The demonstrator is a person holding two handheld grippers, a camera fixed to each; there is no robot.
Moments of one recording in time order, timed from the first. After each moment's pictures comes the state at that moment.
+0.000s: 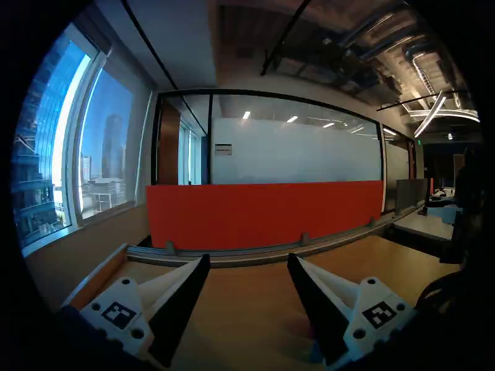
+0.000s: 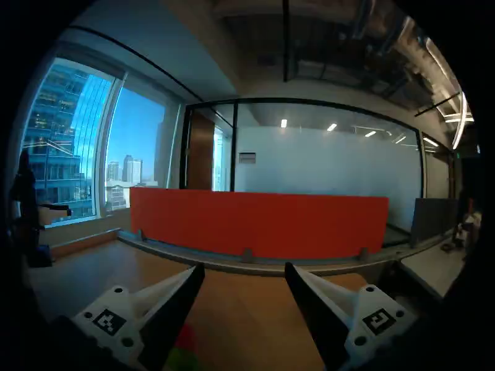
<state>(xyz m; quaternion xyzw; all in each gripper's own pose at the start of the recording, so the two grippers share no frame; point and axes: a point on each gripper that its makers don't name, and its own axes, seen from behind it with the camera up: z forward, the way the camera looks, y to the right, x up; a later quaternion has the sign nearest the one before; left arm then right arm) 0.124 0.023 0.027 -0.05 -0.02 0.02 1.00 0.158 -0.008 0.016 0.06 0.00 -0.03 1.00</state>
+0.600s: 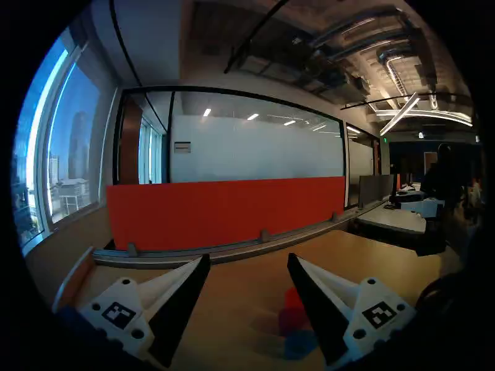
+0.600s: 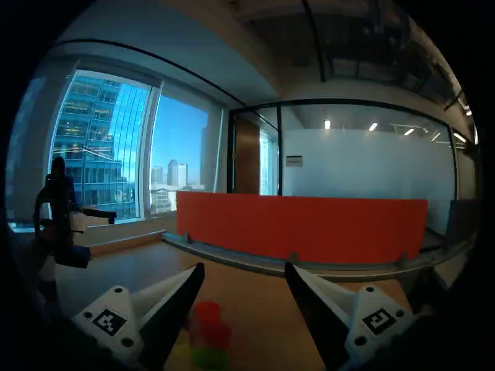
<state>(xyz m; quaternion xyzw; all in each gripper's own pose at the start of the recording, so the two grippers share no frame) 0.118 0.076 0.022 -0.17 -0.02 0.03 0.98 0.166 -0.058 -0.005 0.20 0.00 -0.02 0.98</state>
